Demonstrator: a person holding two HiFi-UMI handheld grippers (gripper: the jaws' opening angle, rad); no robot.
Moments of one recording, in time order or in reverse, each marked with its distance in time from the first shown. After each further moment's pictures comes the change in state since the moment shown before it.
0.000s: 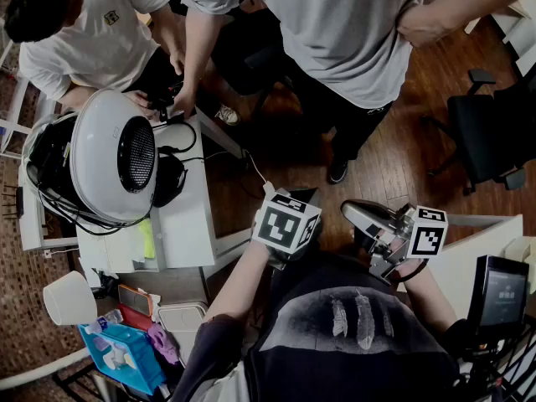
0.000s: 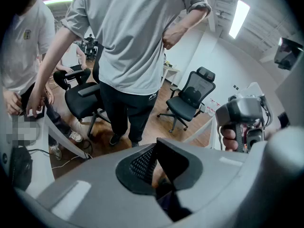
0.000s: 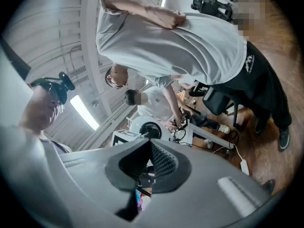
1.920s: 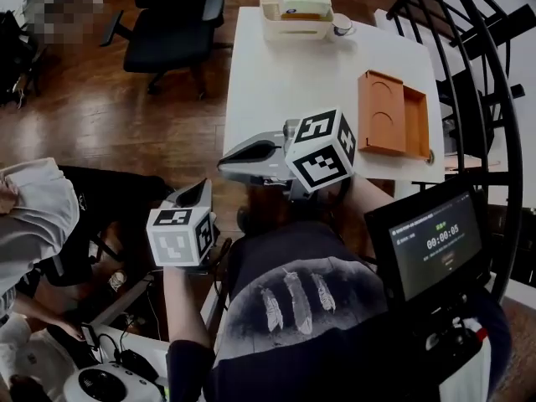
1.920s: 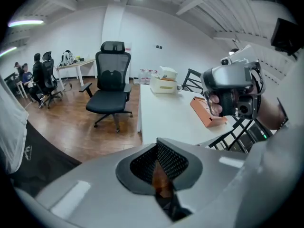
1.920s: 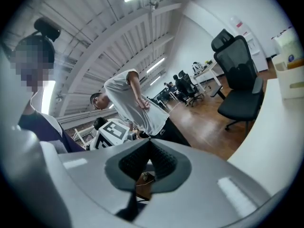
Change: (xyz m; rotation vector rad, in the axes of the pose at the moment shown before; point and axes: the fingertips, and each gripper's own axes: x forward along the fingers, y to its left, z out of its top) left arm 0.124 -0.434 -0.071 0.798 0.247 -0.481; right arm -0.429 0.080 -0.070 -0.278 -0.458 -0.673
